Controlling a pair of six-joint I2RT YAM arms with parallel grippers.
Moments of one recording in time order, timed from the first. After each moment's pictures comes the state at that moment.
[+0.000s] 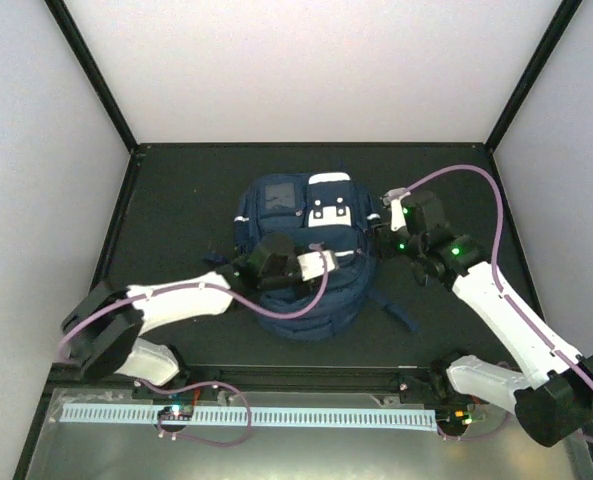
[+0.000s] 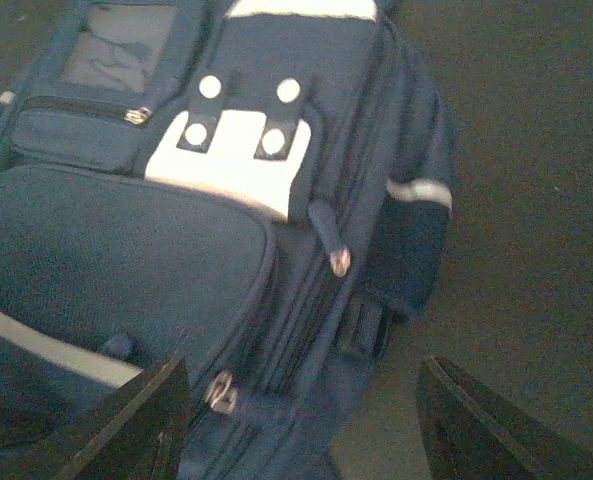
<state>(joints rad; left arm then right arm) -0.89 1.35 0.68 0.21 0.20 0.35 0.48 1.09 1.00 -0.65 -0.02 0.17</state>
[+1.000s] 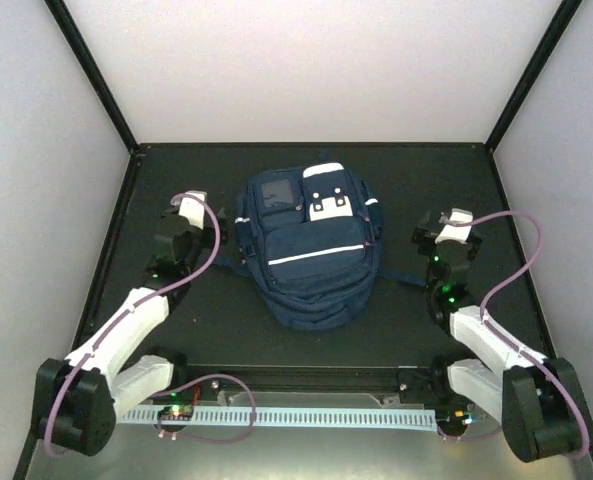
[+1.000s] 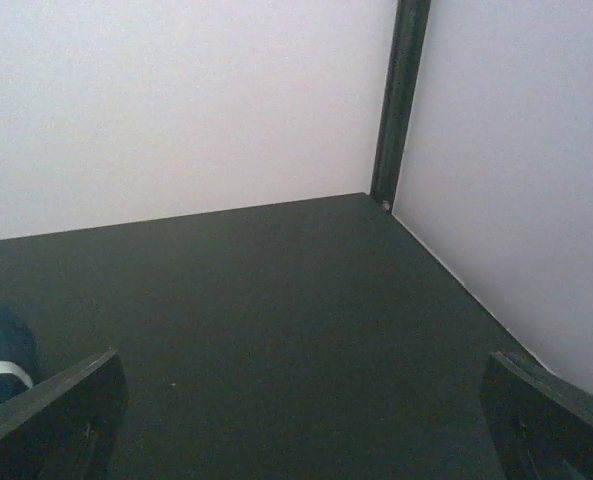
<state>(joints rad) -0.28 0.98 0.56 0.14 -0.18 -0.03 0.23 0.98 0.32 0.51 0.51 0.06</state>
